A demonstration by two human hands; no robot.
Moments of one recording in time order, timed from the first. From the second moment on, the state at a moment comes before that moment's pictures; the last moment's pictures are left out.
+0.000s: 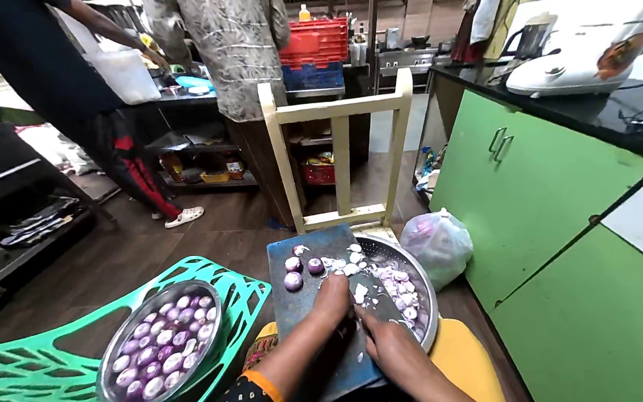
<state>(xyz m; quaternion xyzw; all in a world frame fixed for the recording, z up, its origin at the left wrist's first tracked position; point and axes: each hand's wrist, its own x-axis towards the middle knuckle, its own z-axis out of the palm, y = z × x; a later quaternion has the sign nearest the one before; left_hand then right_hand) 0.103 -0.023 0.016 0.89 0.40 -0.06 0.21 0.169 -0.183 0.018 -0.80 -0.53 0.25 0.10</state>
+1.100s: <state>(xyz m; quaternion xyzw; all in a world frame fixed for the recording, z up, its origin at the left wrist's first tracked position) 0.098 -0.022 0.017 0.88 0.42 -0.06 0.22 0.168 -0.175 0.015 -0.80 -0.54 0.25 0.09</state>
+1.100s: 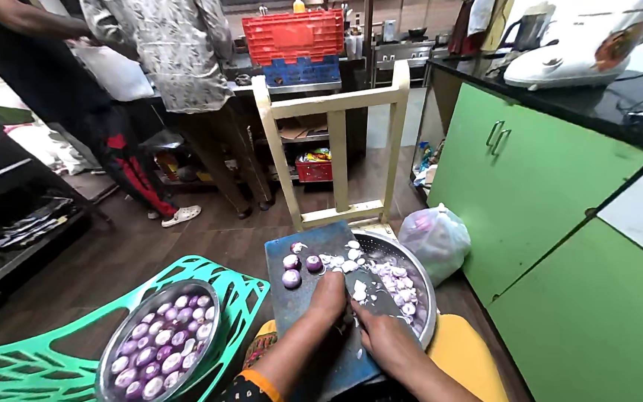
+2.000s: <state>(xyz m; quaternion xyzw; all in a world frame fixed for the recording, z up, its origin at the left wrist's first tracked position) 0.095 -0.021 0.011 0.88 0.41 -0.04 0.23 0.172 -0.176 0.003 -0.80 -0.53 0.26 0.05</state>
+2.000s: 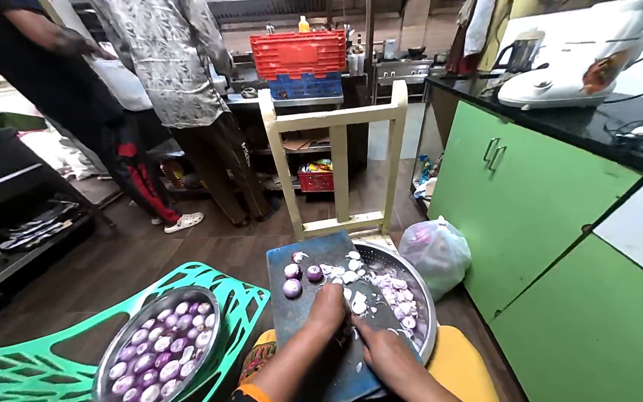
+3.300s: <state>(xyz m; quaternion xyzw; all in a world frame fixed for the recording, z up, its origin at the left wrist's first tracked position) 0.090 -0.027 0.010 0.88 0.42 -0.02 0.23 0.168 -0.158 0.001 -0.80 -0.54 0.24 0.07</state>
